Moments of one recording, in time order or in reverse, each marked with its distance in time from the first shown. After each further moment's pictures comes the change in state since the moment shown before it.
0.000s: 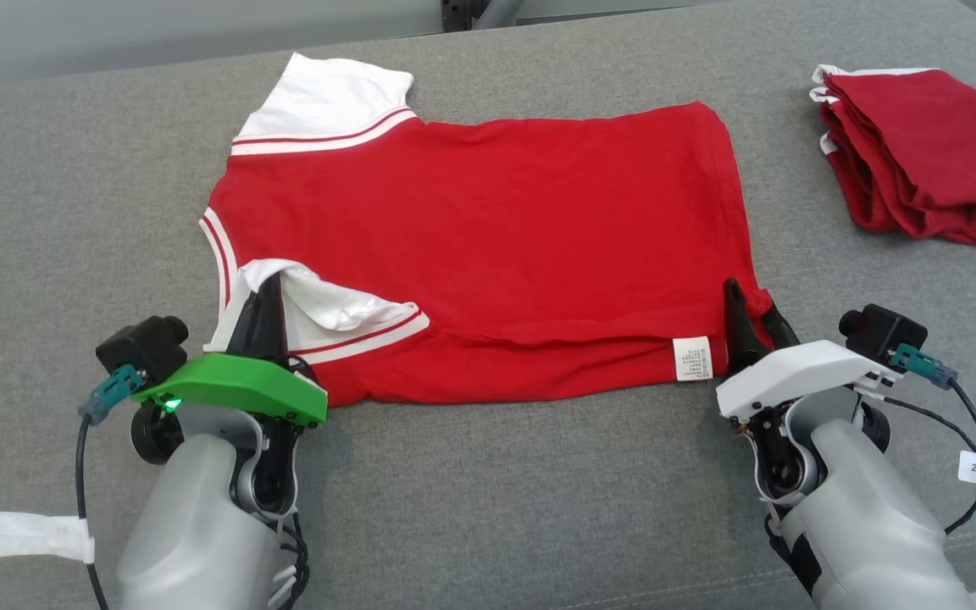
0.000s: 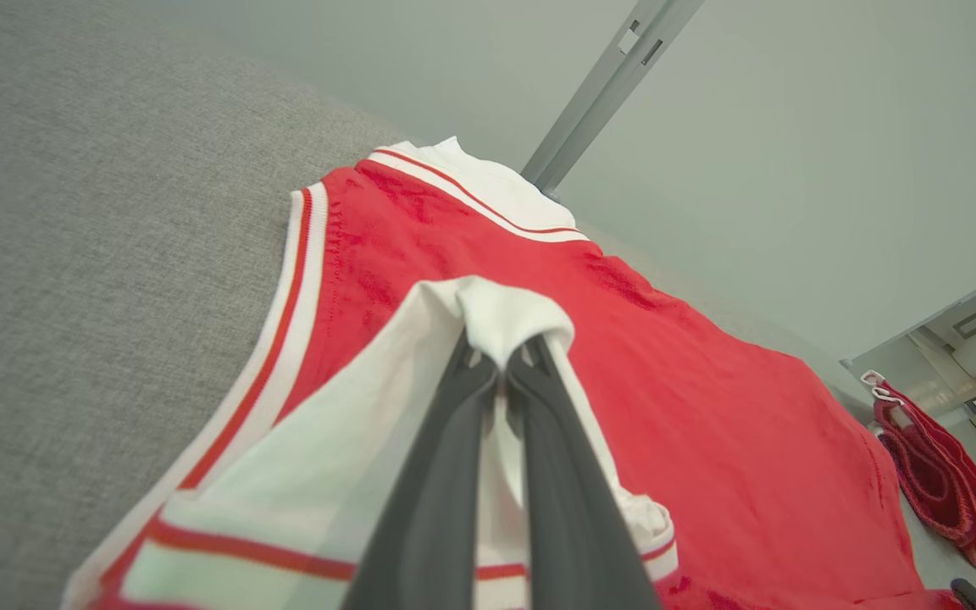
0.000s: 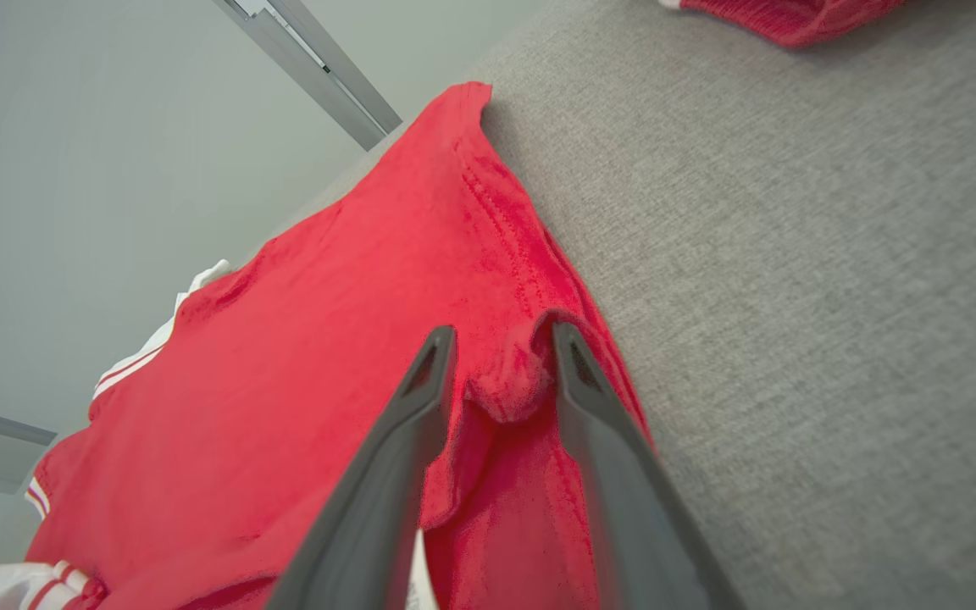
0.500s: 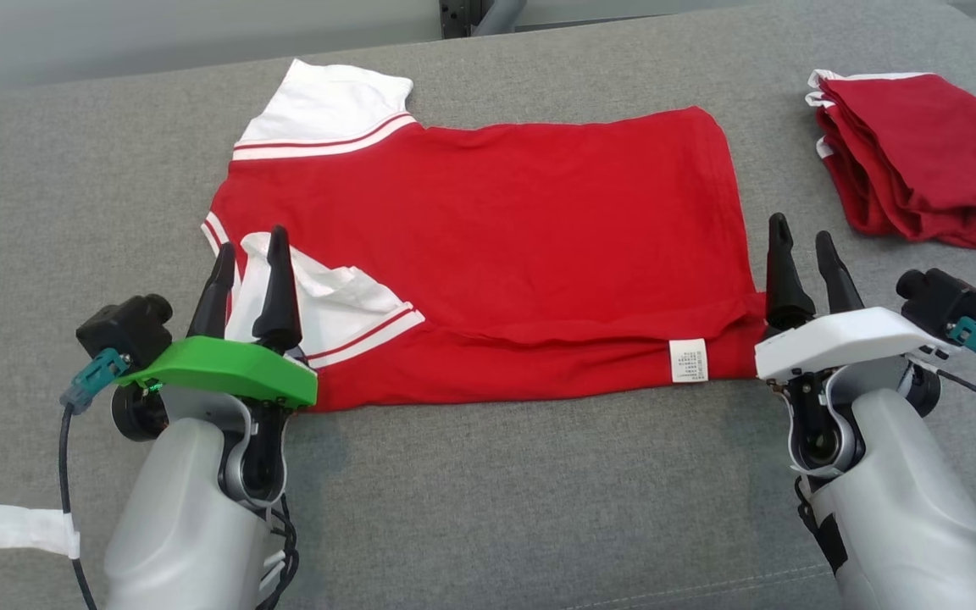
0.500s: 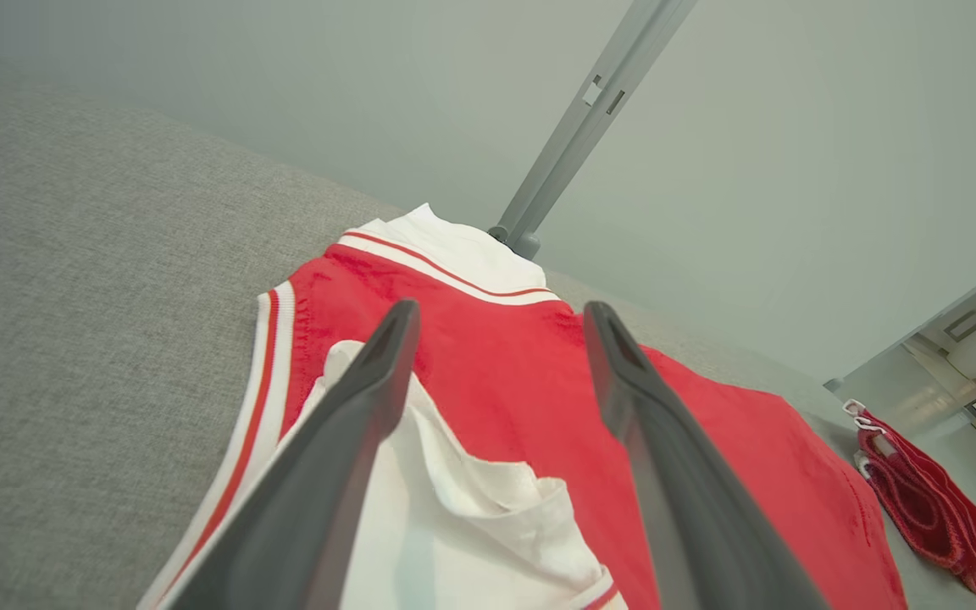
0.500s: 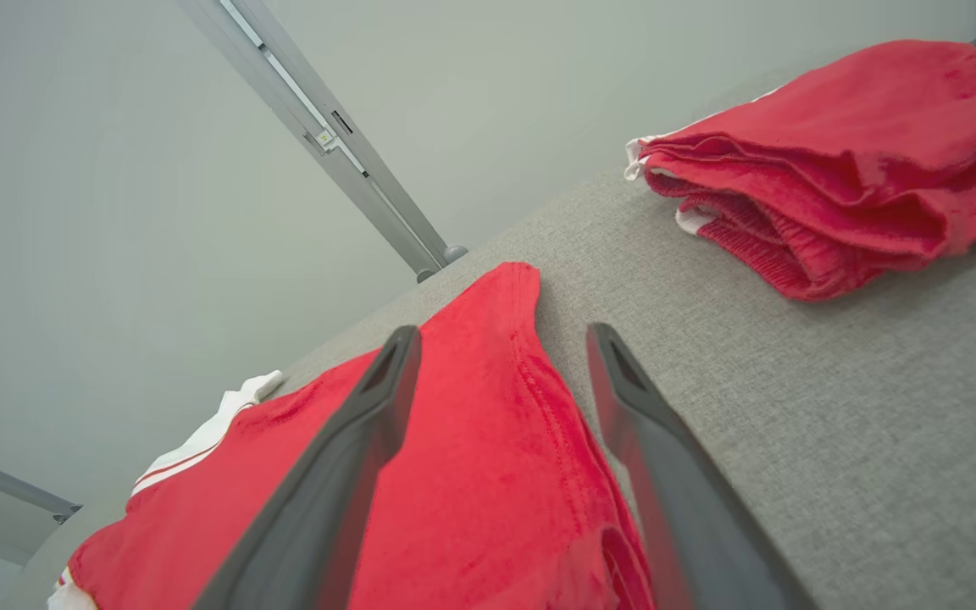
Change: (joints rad) left arm -0.030 0.003 0.024 -0.047 0.052 0.000 0.000; right arm 0.018 0.000 -0.116 -0.197 -0.124 0.000 -0.005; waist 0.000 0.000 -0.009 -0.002
